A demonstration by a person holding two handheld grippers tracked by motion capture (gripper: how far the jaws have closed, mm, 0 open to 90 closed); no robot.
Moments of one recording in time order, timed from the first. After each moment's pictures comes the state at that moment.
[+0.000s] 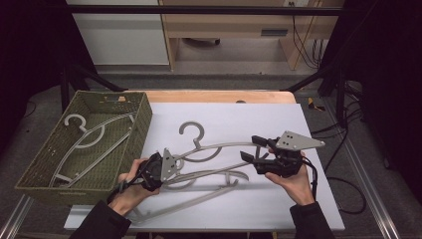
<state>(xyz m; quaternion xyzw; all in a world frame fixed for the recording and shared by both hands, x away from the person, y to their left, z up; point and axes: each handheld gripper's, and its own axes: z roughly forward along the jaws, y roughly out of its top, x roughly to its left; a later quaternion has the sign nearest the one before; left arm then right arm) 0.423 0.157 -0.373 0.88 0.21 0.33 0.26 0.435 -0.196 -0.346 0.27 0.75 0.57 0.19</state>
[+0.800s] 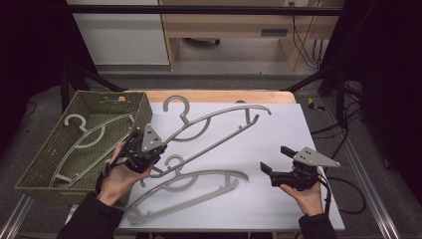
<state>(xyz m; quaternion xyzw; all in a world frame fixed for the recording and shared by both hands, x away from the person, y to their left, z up) 0.438 0.180 -0.310 0.87 0.29 0.28 0.29 0.420 -0.240 -0.396 0.39 0.72 0.52 0.24</state>
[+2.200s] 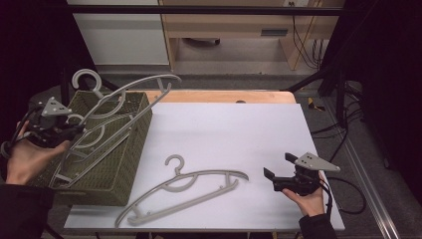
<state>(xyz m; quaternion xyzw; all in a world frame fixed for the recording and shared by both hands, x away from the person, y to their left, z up) 0.466 0.367 -0.271 0.81 0.43 0.31 0.23 0.414 -0.248 -0.411 0.41 0.73 0.50 0.23</state>
